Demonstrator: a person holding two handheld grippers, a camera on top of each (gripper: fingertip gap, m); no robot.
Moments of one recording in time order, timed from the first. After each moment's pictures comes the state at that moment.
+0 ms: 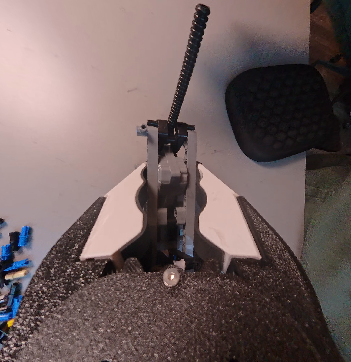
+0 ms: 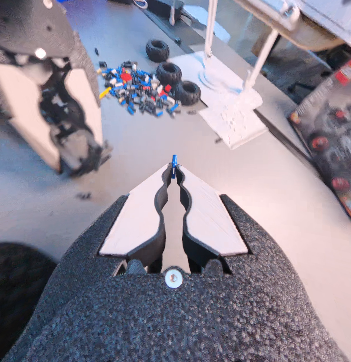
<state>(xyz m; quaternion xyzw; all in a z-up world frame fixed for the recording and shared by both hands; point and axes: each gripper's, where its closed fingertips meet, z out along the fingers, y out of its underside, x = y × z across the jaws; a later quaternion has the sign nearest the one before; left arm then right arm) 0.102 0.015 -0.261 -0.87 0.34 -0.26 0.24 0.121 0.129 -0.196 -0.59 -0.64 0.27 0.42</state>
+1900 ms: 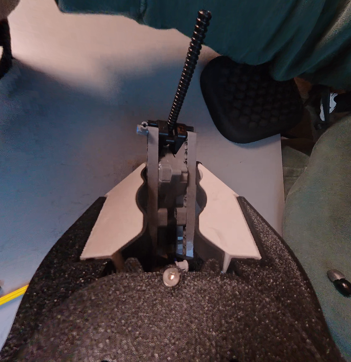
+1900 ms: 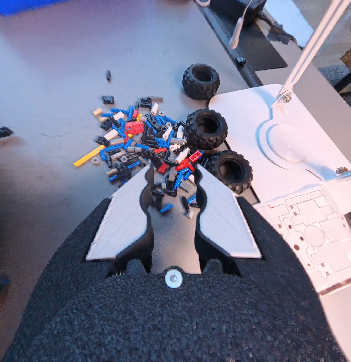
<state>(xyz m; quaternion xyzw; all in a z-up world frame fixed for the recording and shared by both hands) 0.100 -0.018 -0.259 -0.85 0.34 -0.30 0.25 -0.077 0.115 -0.245 -0.51 -0.73 0.33 0.32</state>
